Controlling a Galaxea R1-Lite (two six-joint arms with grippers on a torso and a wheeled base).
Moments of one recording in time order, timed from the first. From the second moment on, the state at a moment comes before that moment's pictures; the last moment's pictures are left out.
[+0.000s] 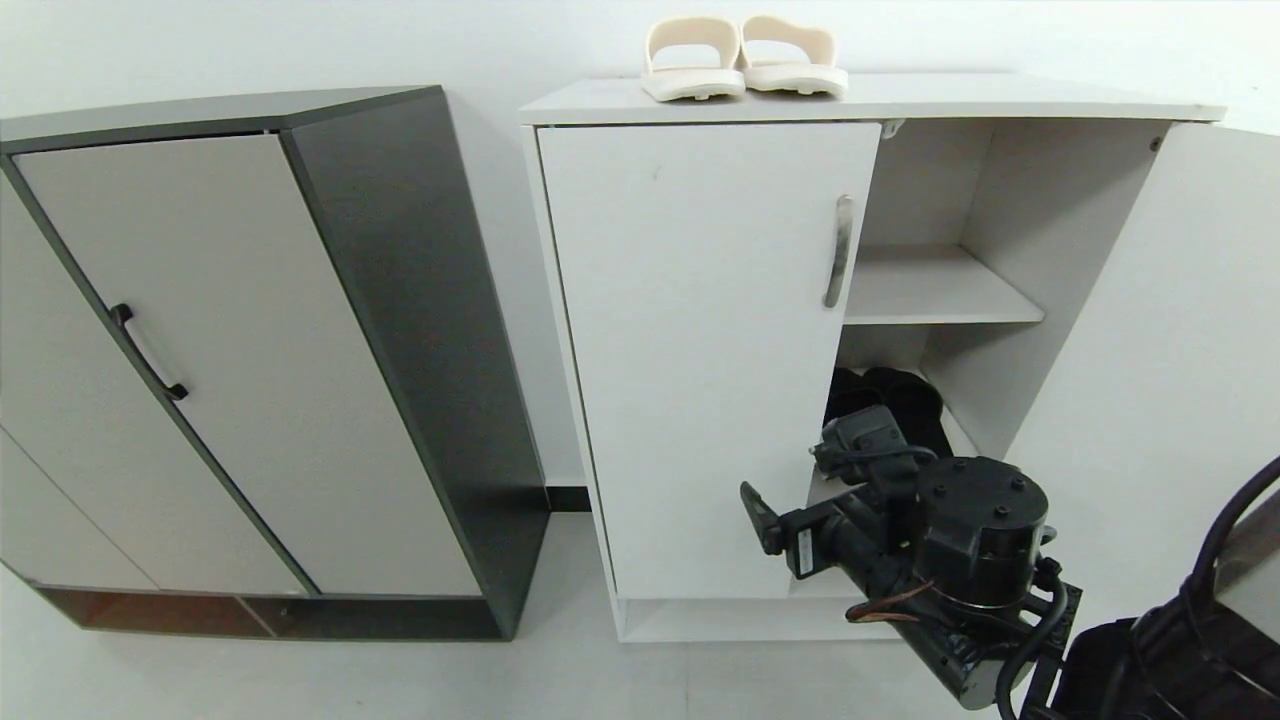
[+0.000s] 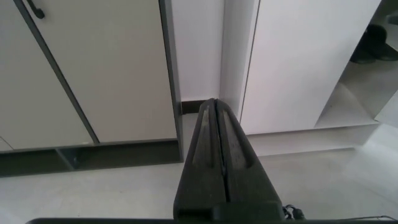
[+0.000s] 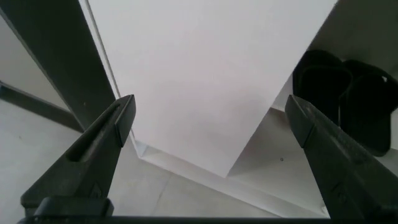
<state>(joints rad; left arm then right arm) 0.00 0.00 0.00 0.00 -0.05 0.02 0.81 1.93 -0.60 -1.24 -0.45 -0.05</state>
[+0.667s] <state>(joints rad) 0.00 0.00 0.00 0.00 -0.05 0.02 0.81 1.93 -0.60 -1.24 -0.45 -0.05</state>
